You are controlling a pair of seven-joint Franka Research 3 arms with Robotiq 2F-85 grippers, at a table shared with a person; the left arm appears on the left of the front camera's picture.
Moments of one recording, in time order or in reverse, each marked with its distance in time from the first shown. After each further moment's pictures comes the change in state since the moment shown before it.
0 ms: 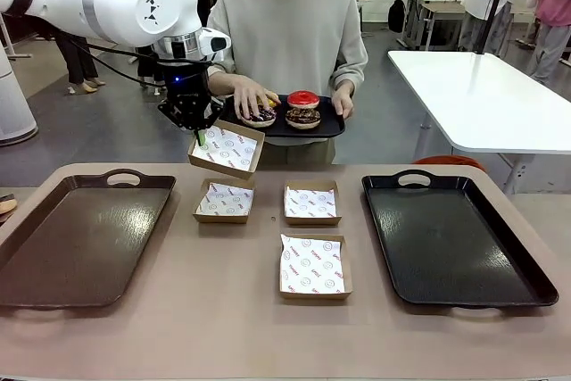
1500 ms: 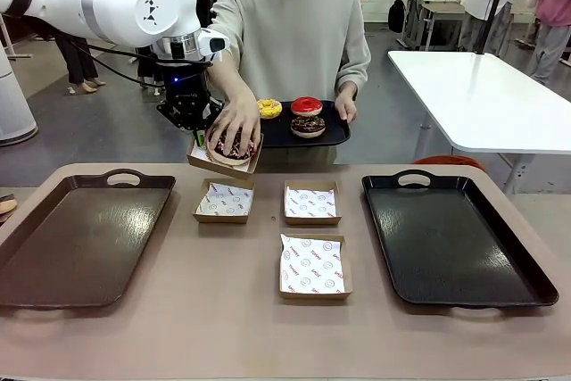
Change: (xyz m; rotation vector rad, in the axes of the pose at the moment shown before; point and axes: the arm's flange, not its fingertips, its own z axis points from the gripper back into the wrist) left arm 0.000 0.003 -0.001 0.002 0.002 0.004; right arm 0.000 0.000 0.000 0.000 0.000 0.000
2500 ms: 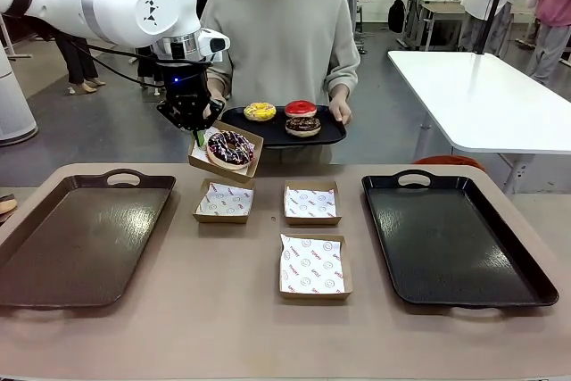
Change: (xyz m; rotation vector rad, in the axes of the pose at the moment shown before) left arm 0.000 -0.001 0.000 0.000 0.000 -0.001; right arm 0.000 0.000 0.000 0.000 0.000 0.000
